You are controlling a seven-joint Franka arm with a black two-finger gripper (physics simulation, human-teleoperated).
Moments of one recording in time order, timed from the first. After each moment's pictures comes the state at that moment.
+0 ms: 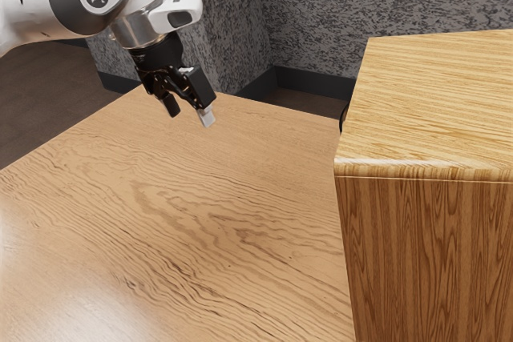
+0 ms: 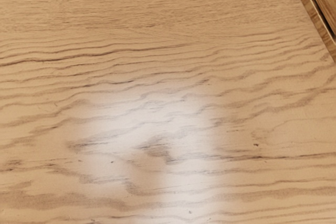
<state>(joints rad) -0.03 0.13 0.21 -1.30 -0.12 1.54 0.23</state>
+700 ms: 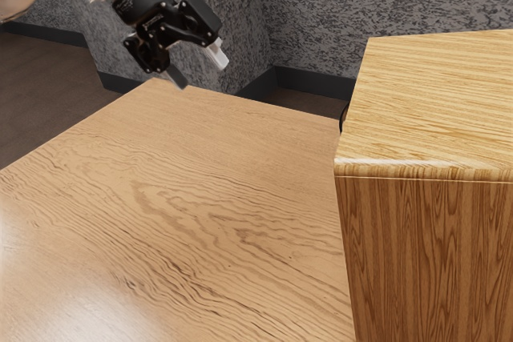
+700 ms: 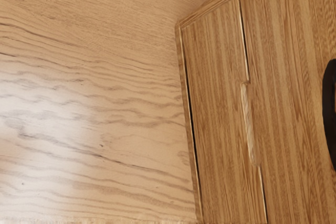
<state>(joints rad) -0.01 0.16 0.25 -1.06 -0.47 1.36 -0.17</state>
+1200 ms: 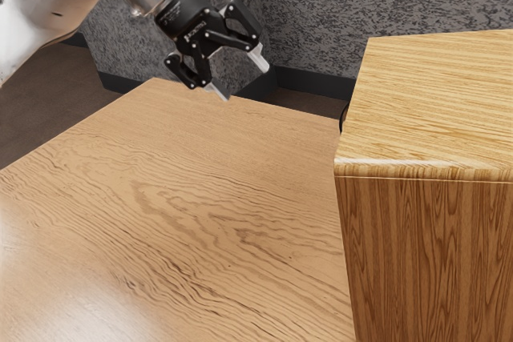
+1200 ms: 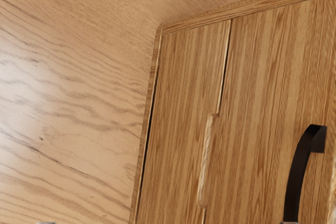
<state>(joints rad) -0.03 0.22 0.21 -1.09 -0.56 1.48 -0.45</state>
